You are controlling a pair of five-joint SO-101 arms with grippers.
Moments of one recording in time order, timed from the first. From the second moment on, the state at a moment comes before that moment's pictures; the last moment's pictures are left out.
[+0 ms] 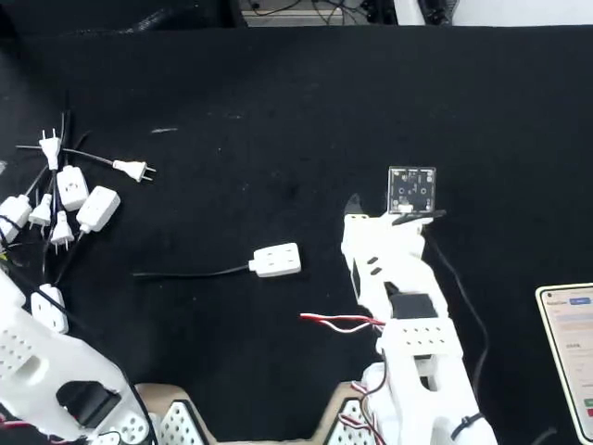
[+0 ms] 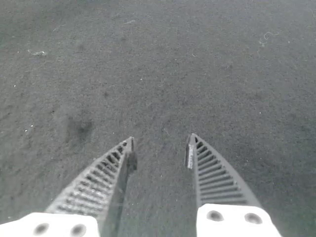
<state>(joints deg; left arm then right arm) -56.4 18.3 -8.0 81.0 -63.3 -2.9 -53.9 83.7 10.6 -2.9</state>
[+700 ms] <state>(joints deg) -35.5 -26.8 -1.5 100.4 -56.3 -2.9 -53.9 83.7 10.6 -2.9</state>
